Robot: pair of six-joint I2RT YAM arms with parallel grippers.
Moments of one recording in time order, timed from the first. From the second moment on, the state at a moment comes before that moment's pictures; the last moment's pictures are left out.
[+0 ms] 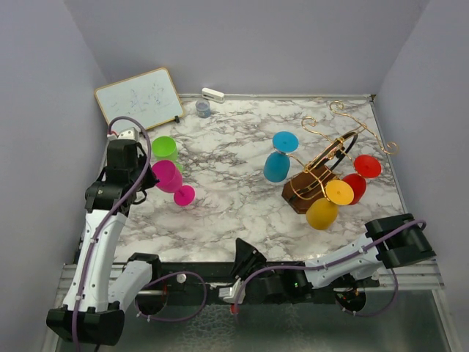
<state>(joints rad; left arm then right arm) -0.10 0.87 1.06 -0.89 -0.01 -0.40 1.81 1.46 0.58 0.21 0.87 -1.16</state>
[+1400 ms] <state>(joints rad) 0.13 1.40 1.21 -0.61 -0.36 -0.44 1.81 1.34 0.58 0.20 0.87 -1.12</state>
